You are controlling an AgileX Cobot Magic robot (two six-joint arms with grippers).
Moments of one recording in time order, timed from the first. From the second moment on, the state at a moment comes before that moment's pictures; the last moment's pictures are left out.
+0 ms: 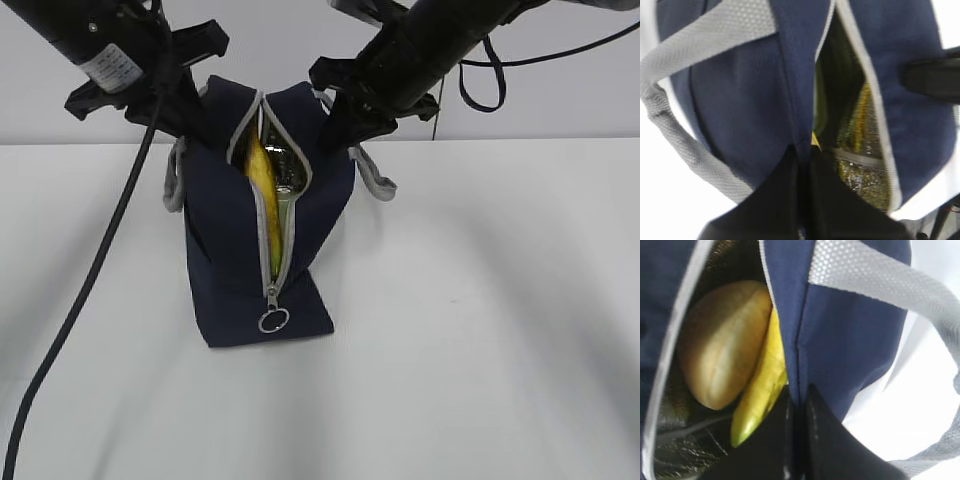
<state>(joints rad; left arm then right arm) -0.28 1.85 -1.70 -0.43 1.13 0.01 0.29 2.10 -1.92 0.61 1.10 -0.32</state>
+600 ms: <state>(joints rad) -0.38 1.88 -1.80 -0.45 1.10 0.06 0.29 1.94 -1.93 0.42 1.24 -0.18</state>
